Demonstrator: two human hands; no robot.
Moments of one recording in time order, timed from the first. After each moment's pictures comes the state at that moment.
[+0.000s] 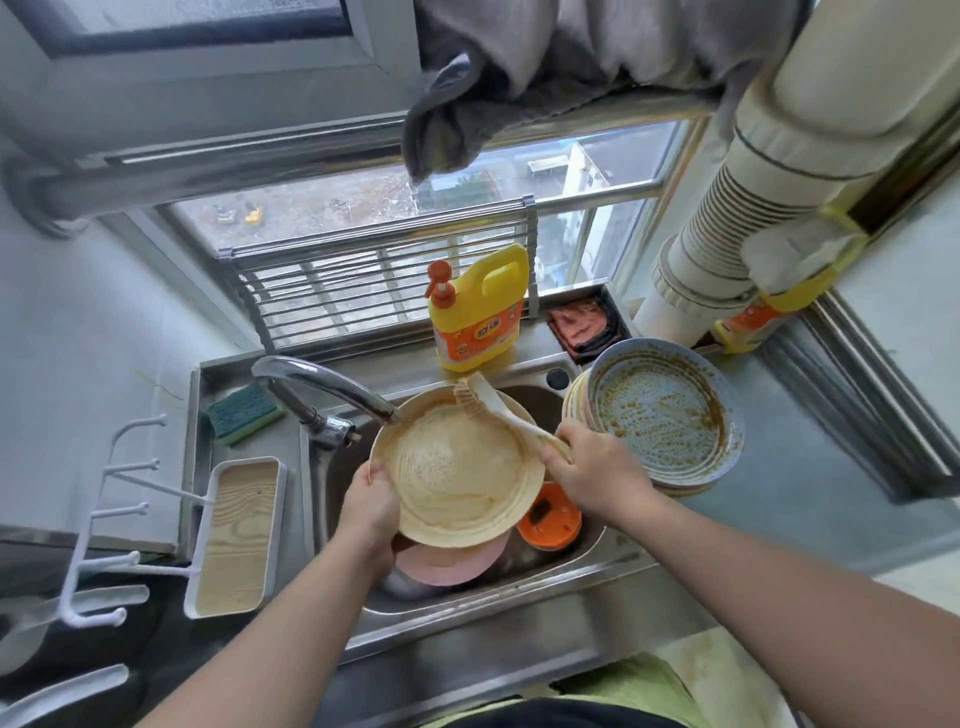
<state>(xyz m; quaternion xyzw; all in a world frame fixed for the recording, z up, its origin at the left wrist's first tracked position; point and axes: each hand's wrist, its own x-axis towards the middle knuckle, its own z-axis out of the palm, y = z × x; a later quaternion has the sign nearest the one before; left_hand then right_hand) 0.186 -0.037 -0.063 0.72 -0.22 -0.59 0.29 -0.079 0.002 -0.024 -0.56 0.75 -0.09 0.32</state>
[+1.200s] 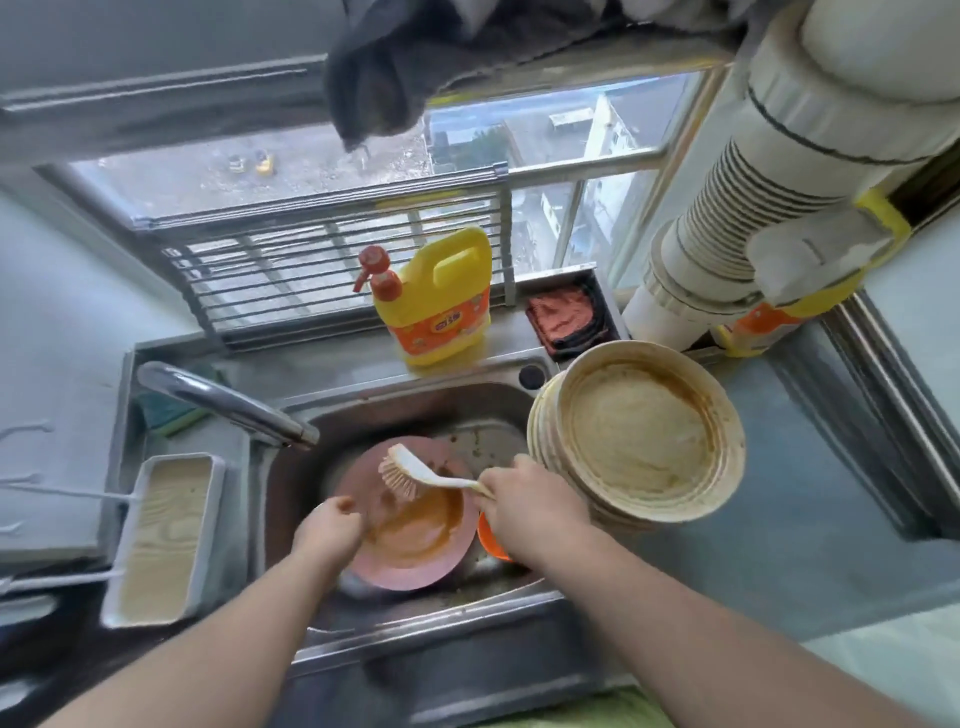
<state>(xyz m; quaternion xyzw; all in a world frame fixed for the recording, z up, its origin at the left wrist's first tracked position) 0.184 -0.045 -0.143 0.80 -0.42 -0.42 -0.03 -0.075 -0.017 -0.054 -0.64 0.68 0.05 0.35</state>
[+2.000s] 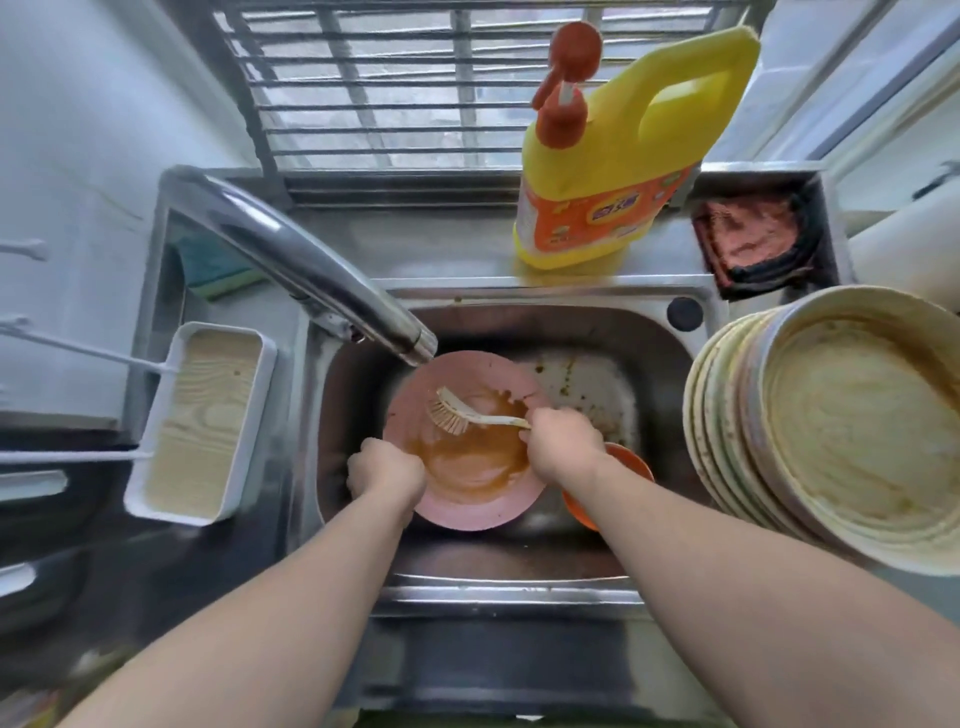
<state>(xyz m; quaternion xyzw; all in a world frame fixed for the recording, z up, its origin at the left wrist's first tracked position) 0.208 -0.041 -0.241 0.90 -0.25 -0.36 -0.03 0.007 -0.074 -0.224 -0.62 0.67 0.20 0.35</state>
